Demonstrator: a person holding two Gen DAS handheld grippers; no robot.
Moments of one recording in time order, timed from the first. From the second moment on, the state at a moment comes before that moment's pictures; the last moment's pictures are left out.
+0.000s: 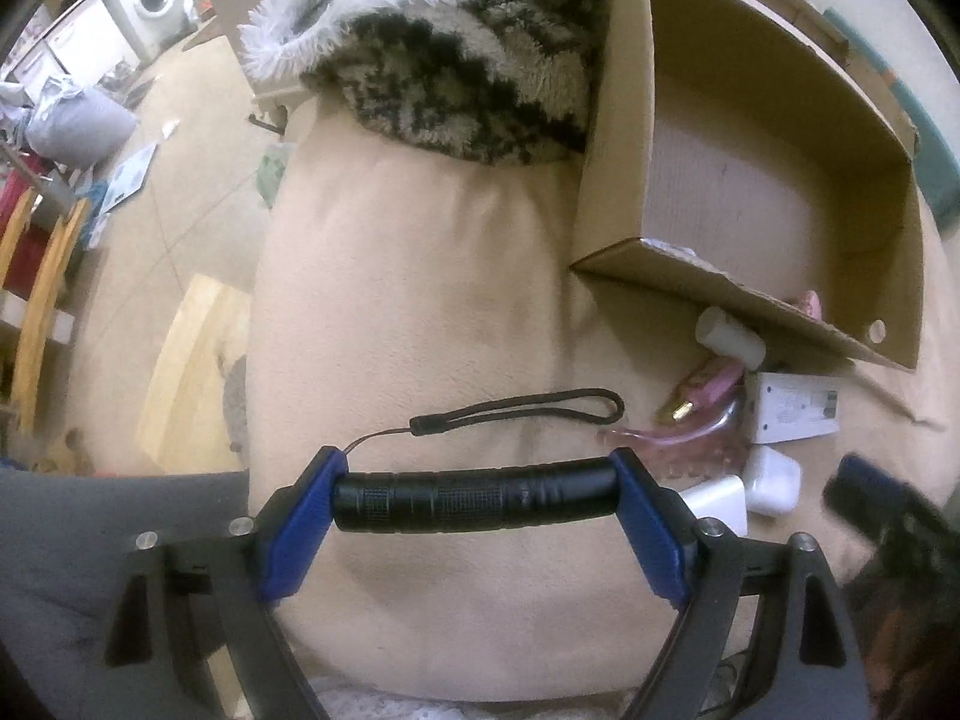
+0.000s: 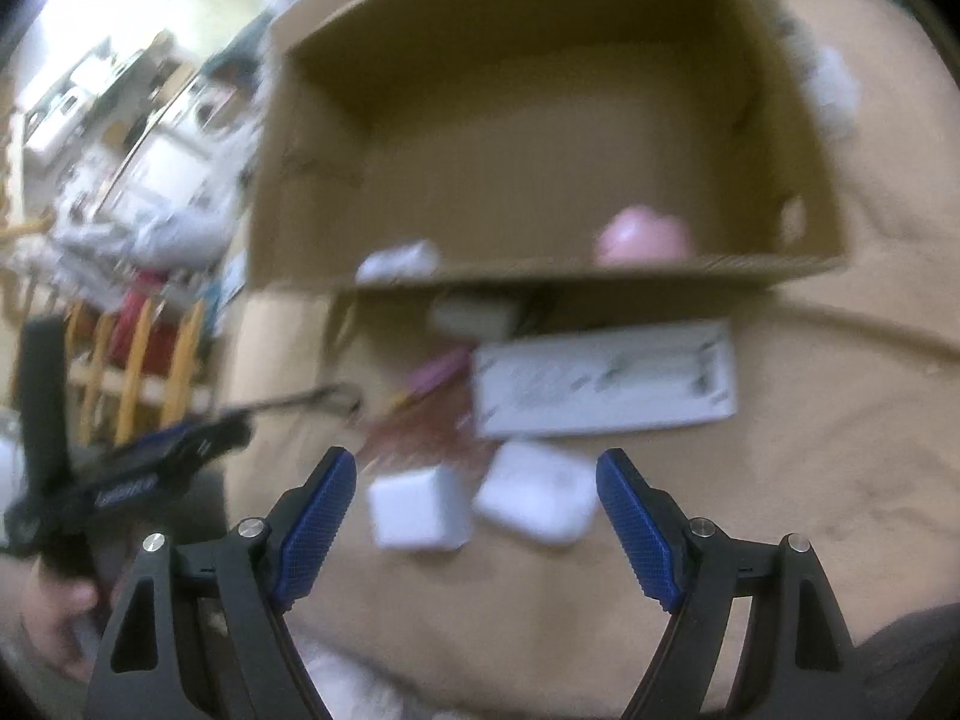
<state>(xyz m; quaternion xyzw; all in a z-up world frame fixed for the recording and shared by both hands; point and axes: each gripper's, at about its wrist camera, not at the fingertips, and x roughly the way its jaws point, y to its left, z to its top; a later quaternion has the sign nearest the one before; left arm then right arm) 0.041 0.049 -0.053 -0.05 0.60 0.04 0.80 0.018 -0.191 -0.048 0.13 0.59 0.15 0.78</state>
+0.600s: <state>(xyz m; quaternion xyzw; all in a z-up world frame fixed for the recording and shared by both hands) 0.036 0.045 -0.044 -0.05 0.59 0.03 0.81 0.002 -0.087 -0.095 -0.03 0.64 0.15 0.75</state>
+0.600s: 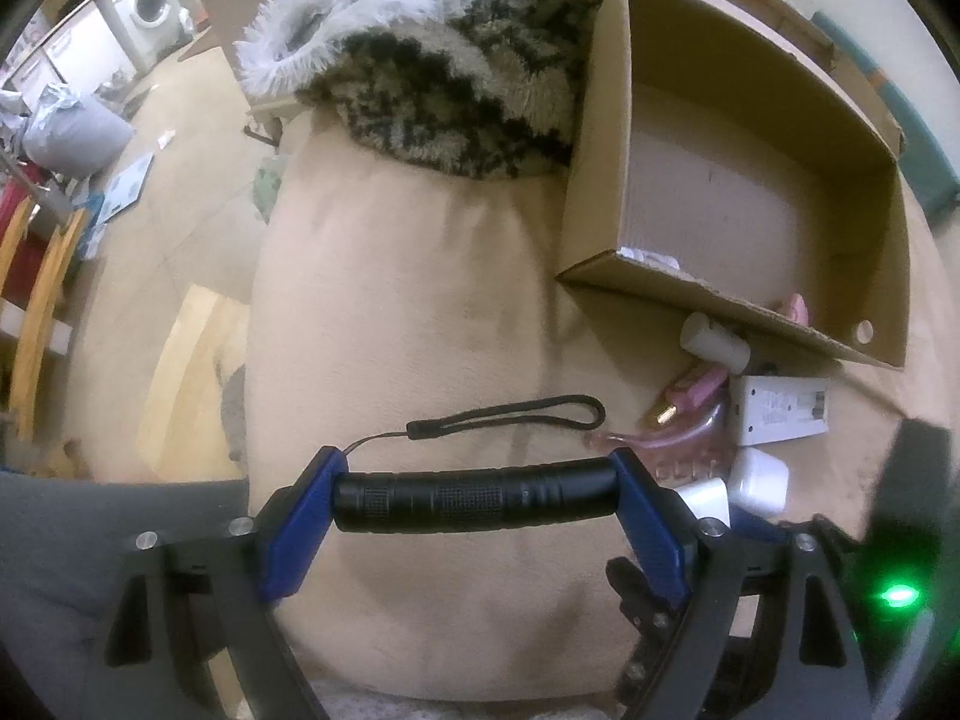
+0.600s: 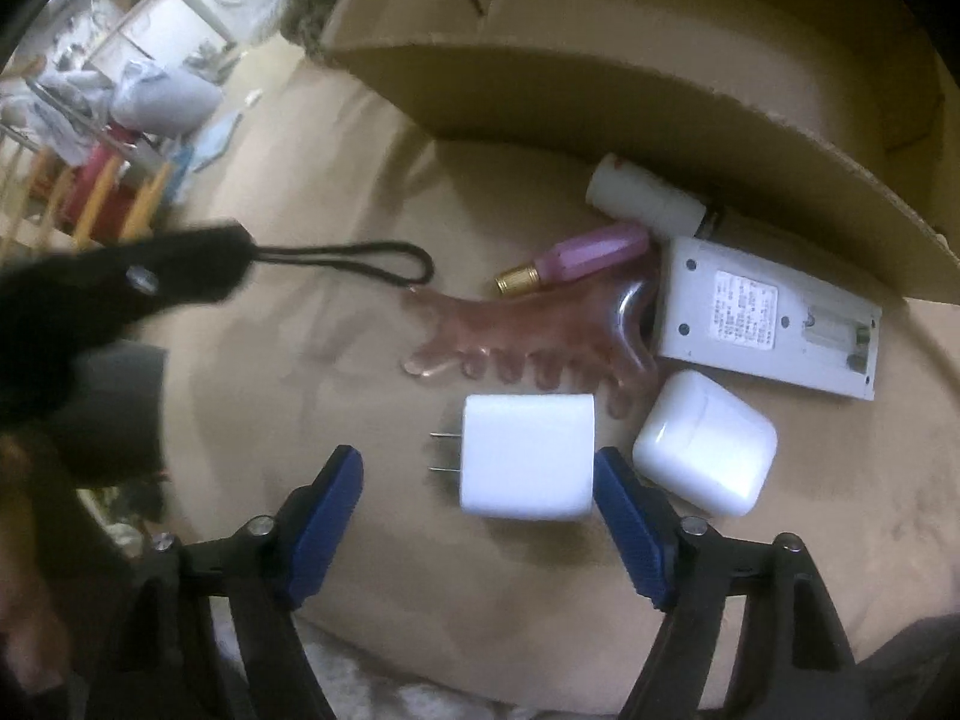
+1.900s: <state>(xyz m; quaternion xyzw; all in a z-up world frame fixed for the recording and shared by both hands) 0.036 0.029 0.067 -0.01 0.53 -0.10 0.84 -0.011 -0.177 0.120 0.16 0.44 0.07 0.88</state>
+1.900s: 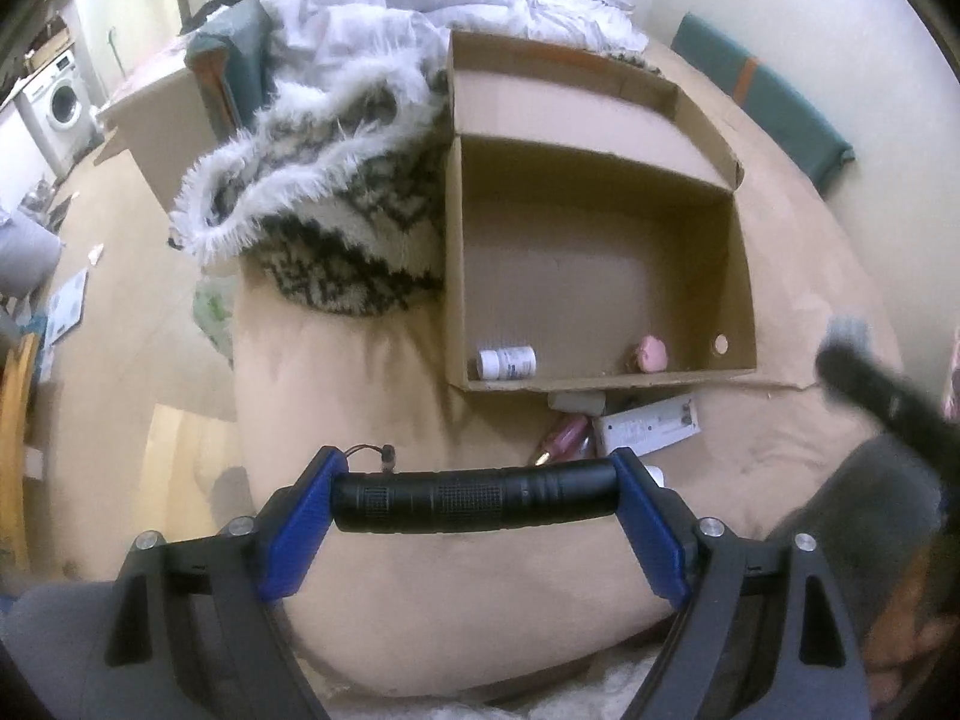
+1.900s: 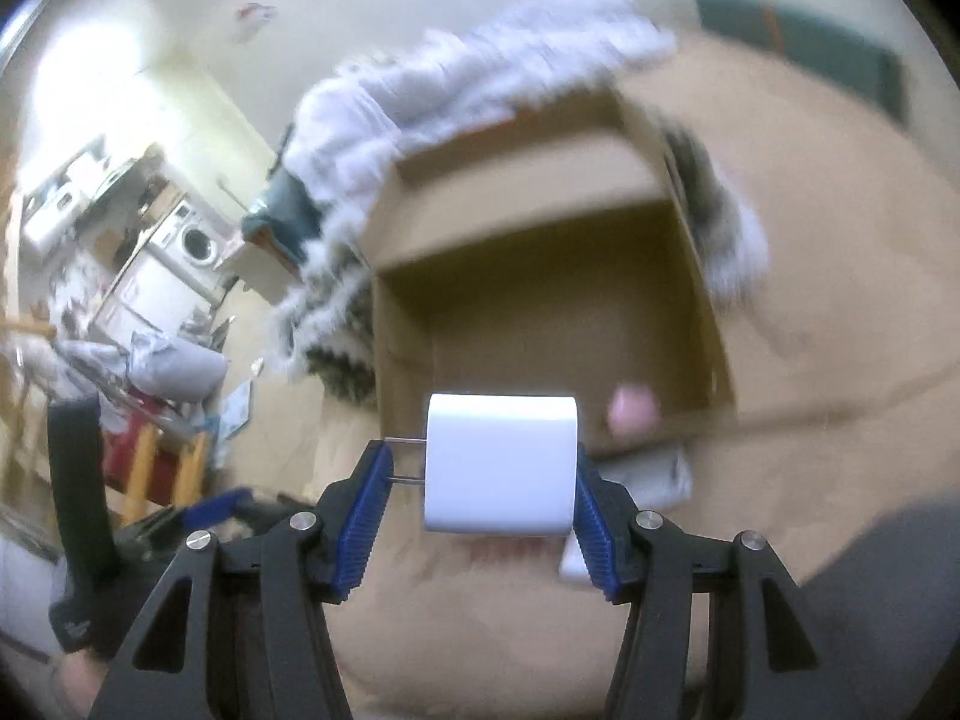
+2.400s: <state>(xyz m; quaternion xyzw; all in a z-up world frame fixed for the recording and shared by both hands) 0.058 0.001 0.070 -0.02 0.53 -0.01 0.85 0.040 -0.232 0.128 0.15 0.44 0.13 0.88</state>
